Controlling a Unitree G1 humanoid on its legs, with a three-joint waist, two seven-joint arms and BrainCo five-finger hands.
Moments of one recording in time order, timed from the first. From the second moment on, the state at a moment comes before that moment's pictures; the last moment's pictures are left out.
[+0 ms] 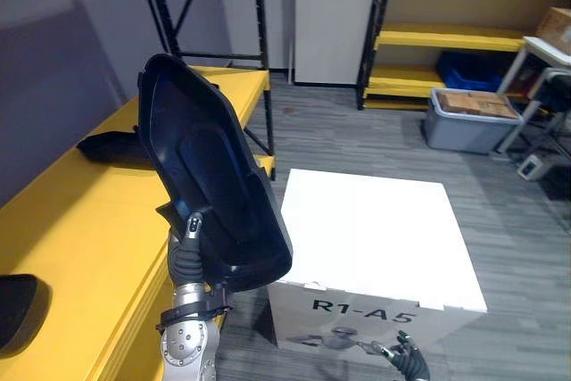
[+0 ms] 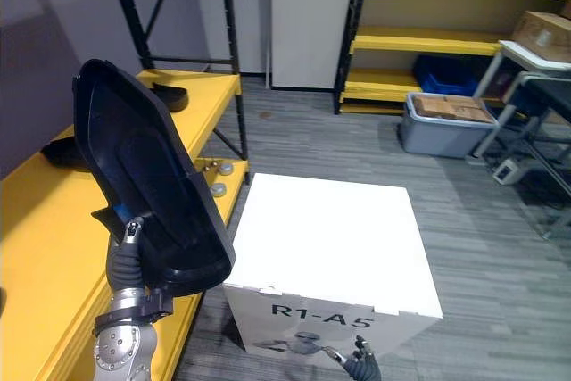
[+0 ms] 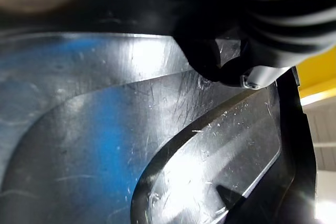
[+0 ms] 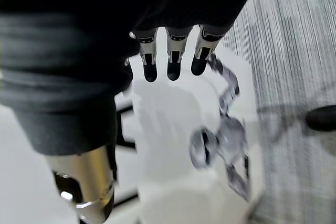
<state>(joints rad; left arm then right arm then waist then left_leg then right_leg) 0.32 -0.06 -0.02 -0.38 -0.07 -0.14 0.15 0.29 0.02 -0.16 0.66 0.02 -0.10 -0.01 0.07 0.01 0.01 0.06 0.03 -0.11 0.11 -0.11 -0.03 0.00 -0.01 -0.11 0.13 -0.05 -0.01</state>
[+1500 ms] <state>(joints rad) 0.29 -0.05 -0.18 -0.30 0.04 -0.13 0.21 0.29 0.03 -0.08 0.62 -0.04 -0.10 -0.04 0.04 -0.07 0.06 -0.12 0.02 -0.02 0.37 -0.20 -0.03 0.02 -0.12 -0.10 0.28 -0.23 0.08</state>
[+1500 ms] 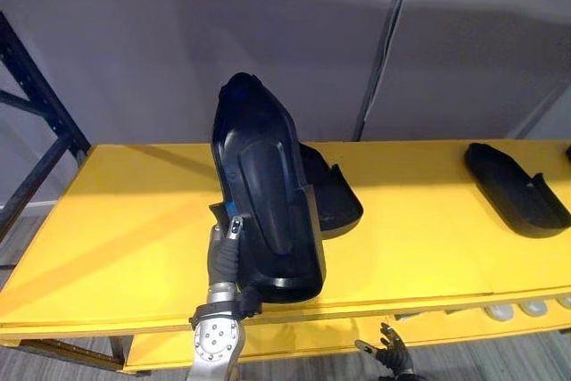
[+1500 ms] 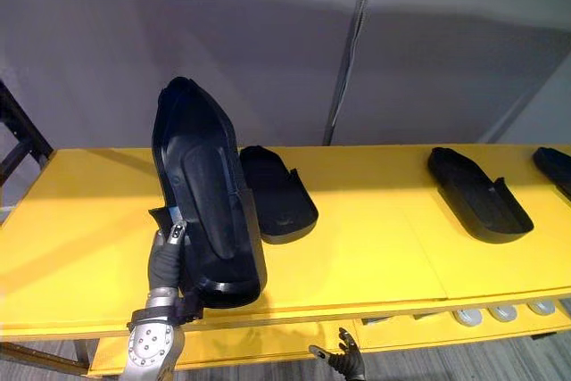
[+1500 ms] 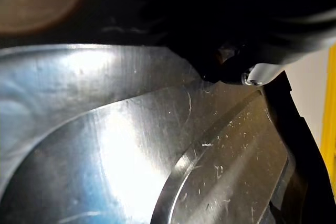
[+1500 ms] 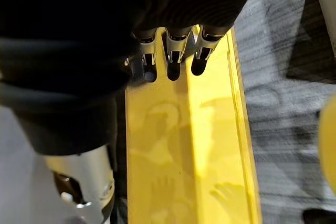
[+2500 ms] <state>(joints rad) 0.19 -0.05 -0.22 -0.21 0.02 -0.13 0.25 0.23 0.05 -0.06 0.69 -0.04 -0.08 -0.07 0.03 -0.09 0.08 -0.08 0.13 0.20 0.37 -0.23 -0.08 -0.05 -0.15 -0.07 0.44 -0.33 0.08</state>
